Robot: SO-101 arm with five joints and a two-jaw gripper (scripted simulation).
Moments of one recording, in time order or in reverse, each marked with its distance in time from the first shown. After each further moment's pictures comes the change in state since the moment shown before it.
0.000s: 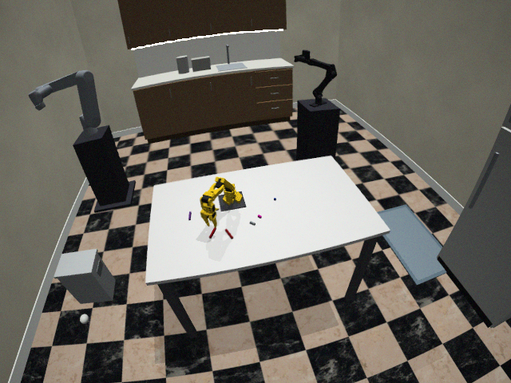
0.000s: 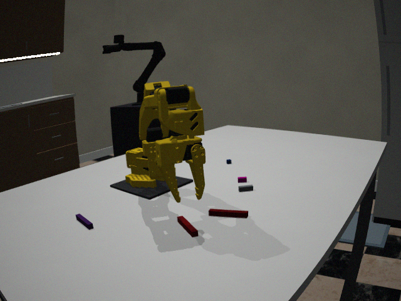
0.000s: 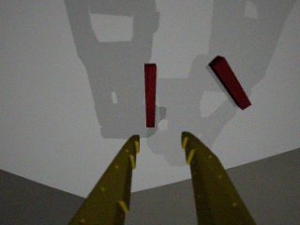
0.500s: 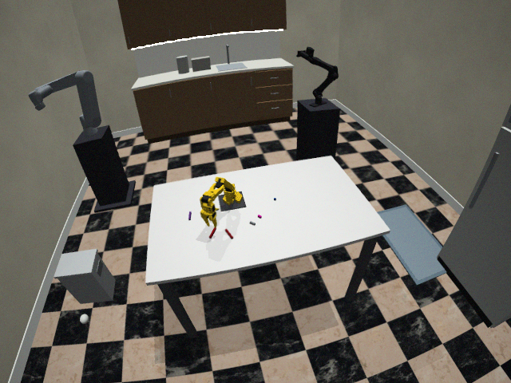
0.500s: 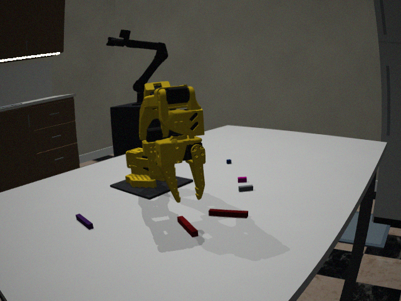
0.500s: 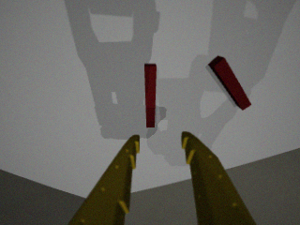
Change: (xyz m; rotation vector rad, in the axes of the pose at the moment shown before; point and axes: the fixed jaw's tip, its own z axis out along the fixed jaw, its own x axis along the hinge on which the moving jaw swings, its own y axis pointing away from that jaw) arm 0.000 0.000 0.000 0.000 -0.001 0.000
